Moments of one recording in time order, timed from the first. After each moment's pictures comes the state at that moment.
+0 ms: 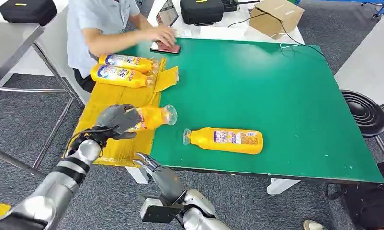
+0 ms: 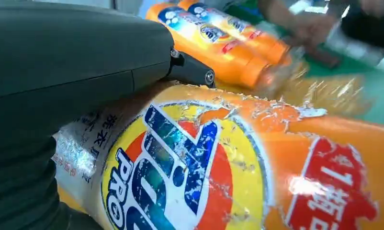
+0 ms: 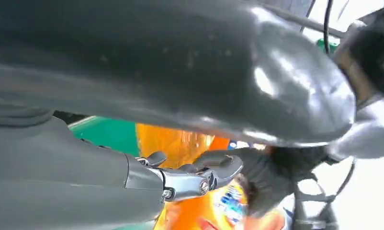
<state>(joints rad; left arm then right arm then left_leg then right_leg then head) -0.63 0.09 -0.41 -0.85 -0.67 0.00 -0.07 -0.32 0.33 0.85 -0.71 0.34 -0.31 -0.61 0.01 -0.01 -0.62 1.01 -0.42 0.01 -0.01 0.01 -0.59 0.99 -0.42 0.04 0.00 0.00</state>
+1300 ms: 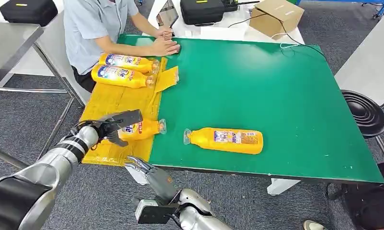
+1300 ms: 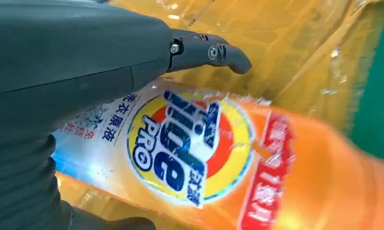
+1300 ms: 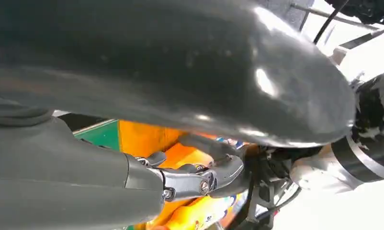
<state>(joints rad) -0.87 0.06 -0.44 -0.36 -0.59 -0.22 -0.09 -0.36 0.35 0.92 -0.66 0.27 -0.27 -0.61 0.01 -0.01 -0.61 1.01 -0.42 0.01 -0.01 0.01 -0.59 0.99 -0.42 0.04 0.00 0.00</state>
